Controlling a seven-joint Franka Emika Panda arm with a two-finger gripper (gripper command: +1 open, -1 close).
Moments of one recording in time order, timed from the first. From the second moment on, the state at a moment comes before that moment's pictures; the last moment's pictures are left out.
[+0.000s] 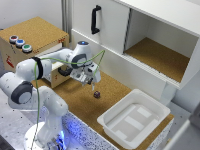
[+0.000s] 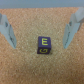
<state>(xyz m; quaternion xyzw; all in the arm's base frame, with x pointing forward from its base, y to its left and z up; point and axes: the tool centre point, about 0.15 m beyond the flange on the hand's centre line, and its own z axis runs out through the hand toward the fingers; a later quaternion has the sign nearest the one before) 0.291 -0.064 0.299 0.99 0.04 0.06 0.10</state>
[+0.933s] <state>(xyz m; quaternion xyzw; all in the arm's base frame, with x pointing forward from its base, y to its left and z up) 0.294 -0.078 0.296 0.99 0.01 0.08 0.08</state>
